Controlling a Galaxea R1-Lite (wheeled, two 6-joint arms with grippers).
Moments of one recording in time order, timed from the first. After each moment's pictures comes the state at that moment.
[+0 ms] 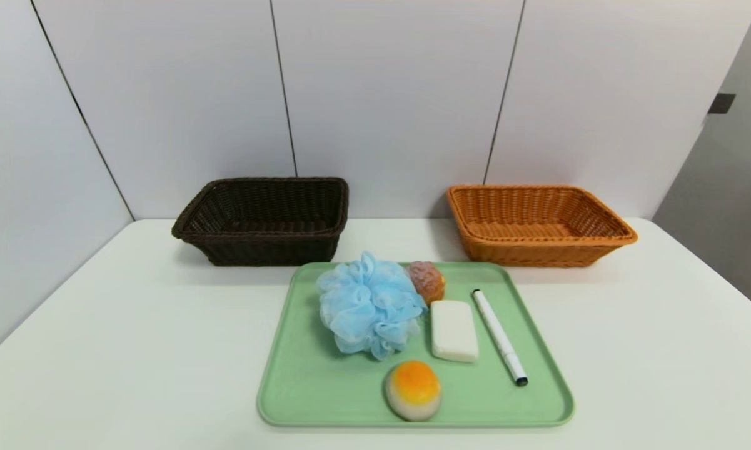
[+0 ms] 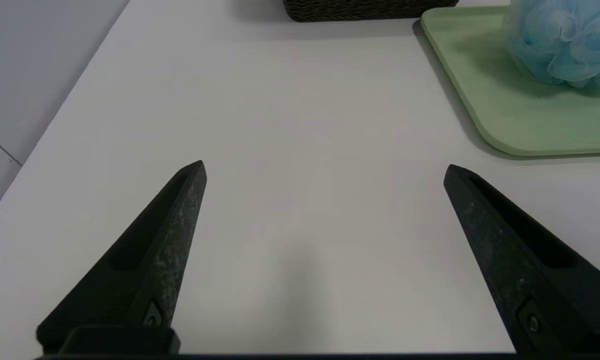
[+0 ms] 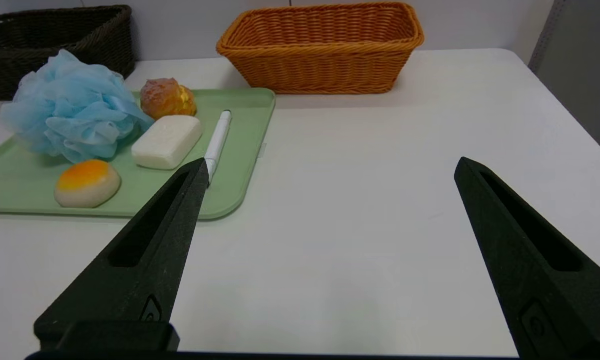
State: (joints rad) left arm 0.00 0.14 -0.29 0.27 -0.05 0.00; right arm 0.01 0.14 -0.34 0.21 0.09 0.06
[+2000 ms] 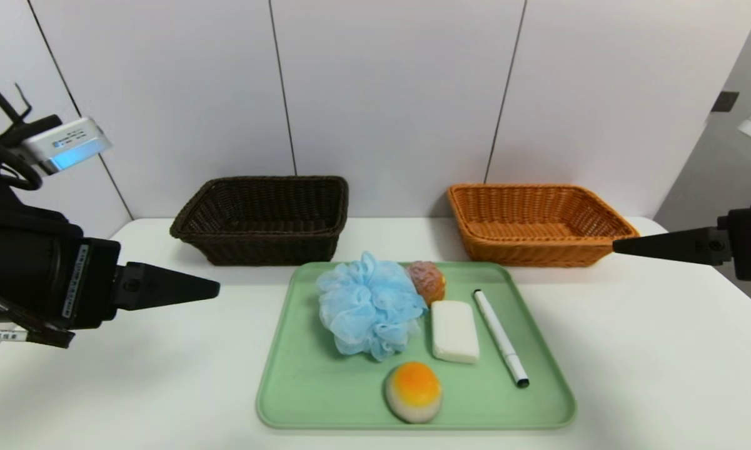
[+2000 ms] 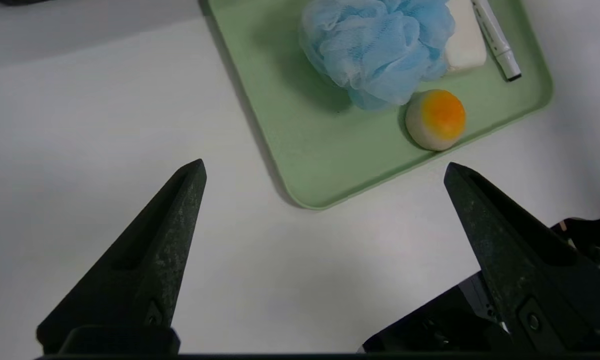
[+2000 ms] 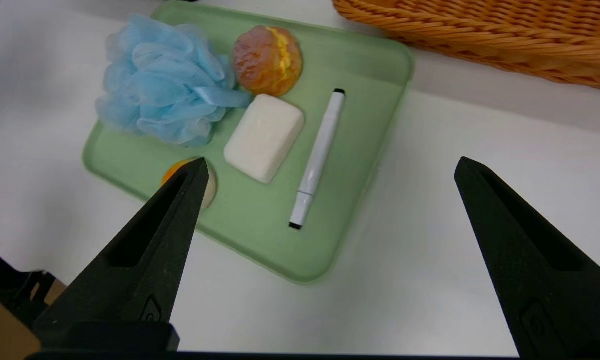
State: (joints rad) left arm -0.42 1.26 -1.21 0.60 -0.18 -0.19; right arm 0.06 1.29 -1.09 0.40 0.47 -0.01
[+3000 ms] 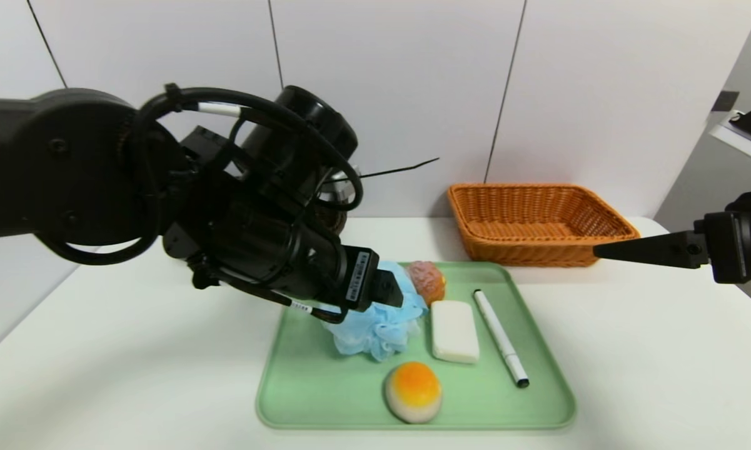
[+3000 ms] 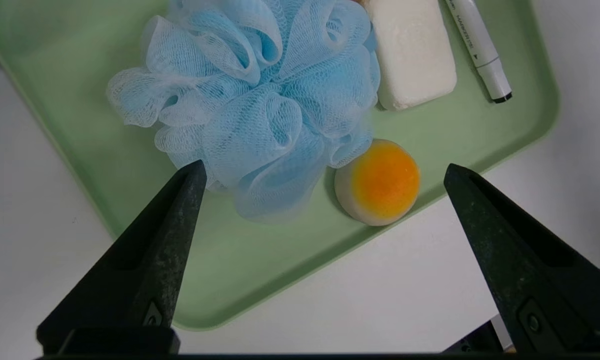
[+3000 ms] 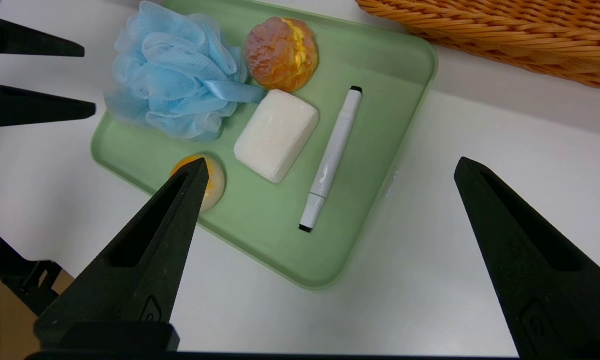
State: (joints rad) left arm -0.78 1.78 -1.54 0.58 0.03 -0.37; right arm 0.09 1.33 -1.09 0.39 0.48 0.00
